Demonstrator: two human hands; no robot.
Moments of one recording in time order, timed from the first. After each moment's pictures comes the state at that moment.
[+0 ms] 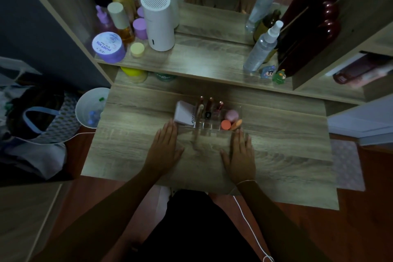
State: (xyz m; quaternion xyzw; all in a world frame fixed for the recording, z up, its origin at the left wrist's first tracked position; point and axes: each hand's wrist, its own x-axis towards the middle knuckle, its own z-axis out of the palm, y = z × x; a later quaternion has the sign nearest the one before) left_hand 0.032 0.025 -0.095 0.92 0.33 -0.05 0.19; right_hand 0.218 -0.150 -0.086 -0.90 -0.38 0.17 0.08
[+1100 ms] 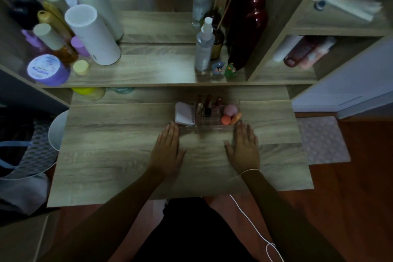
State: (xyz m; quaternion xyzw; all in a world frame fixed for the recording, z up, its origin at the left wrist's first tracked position) left_hand 0.122 -0.018 -0.094 0.94 0.26 -0.05 0.20; right_hand 0.298 -0.206 -0.083 -0.94 -0.32 0.12 0.08
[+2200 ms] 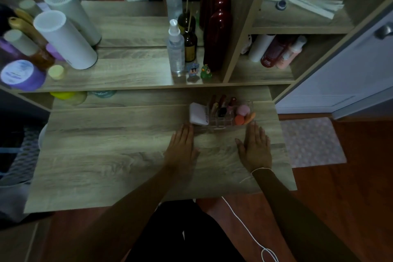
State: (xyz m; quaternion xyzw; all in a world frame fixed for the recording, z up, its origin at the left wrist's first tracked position) left_hand 0.204 -0.084 -0.086 0.95 0.23 -0.09 0.19; right_hand 0.365 -0.274 -0.081 -0.94 -0.28 0.14 0.11
